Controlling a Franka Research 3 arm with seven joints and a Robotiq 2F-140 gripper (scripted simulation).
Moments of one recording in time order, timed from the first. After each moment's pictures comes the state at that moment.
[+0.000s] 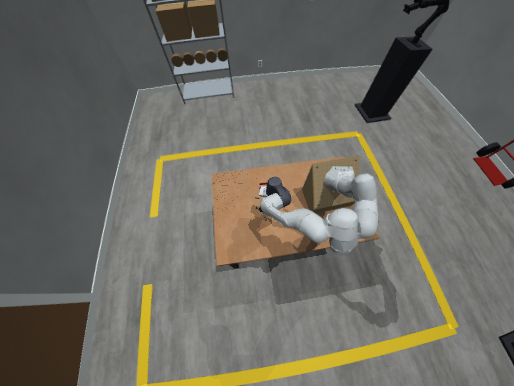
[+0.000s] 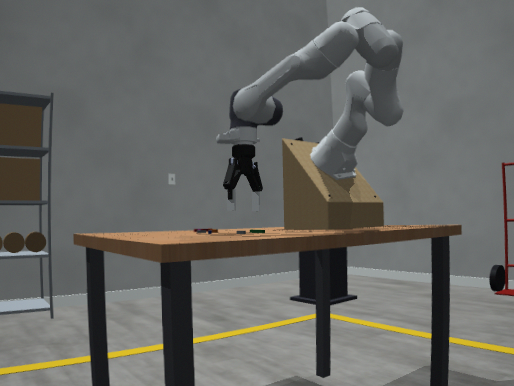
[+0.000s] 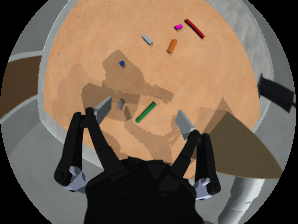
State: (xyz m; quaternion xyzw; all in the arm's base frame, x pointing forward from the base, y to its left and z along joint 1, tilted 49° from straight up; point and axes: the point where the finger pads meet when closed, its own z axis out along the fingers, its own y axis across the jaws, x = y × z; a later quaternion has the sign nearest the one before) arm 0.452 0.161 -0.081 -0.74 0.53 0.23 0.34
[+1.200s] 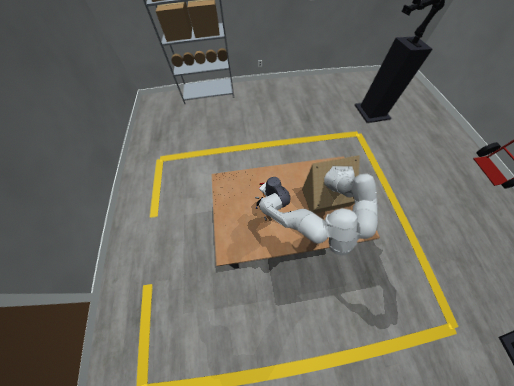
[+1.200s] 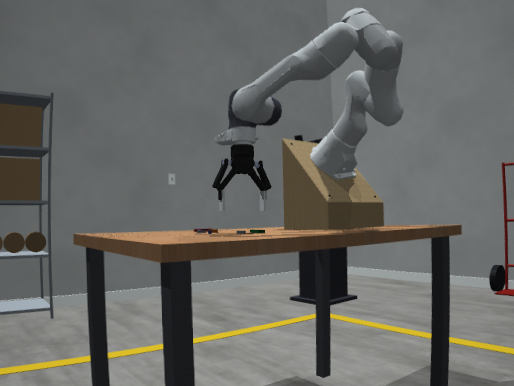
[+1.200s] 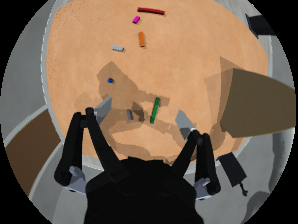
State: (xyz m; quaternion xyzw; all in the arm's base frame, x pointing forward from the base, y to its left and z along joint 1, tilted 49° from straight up) arm 0.457 0.161 -0.081 -0.58 0.70 0.31 0.27
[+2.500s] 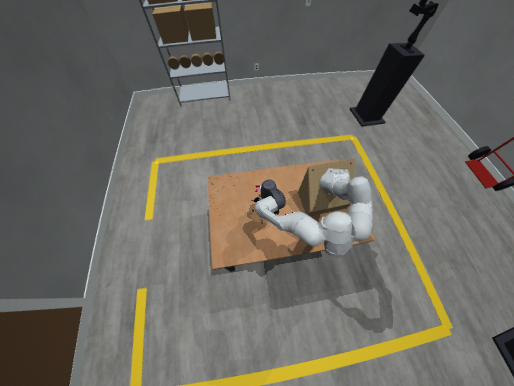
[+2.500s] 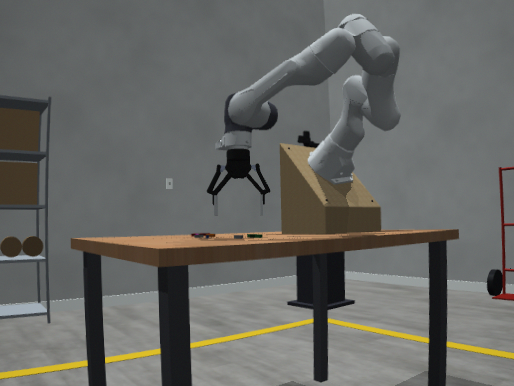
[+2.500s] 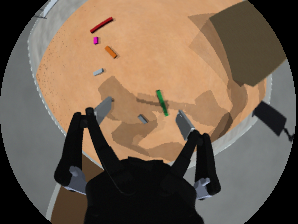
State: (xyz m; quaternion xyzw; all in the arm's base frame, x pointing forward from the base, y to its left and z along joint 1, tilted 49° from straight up) arm 0.463 0.161 -0.082 -0.36 0.84 0.38 0.17
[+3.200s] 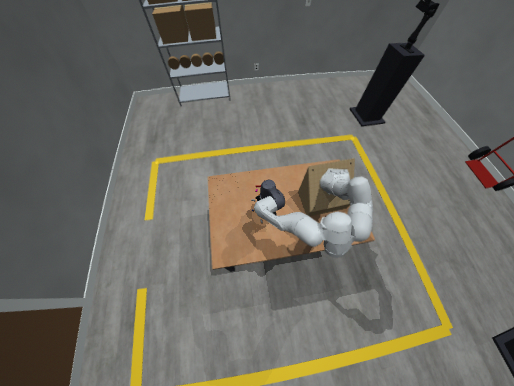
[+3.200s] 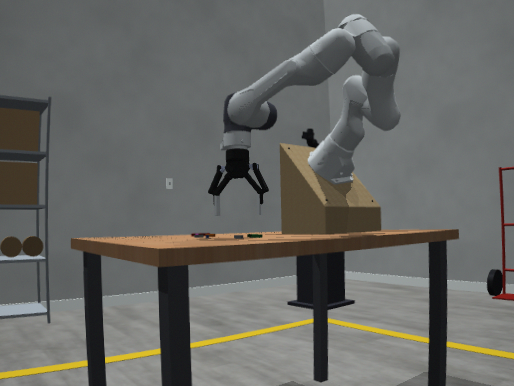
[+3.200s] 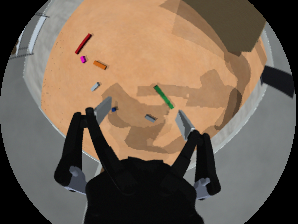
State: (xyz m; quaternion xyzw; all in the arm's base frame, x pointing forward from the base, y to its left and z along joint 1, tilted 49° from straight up) arm 0.466 0.161 -0.082 -0.22 0.88 0.40 0.11
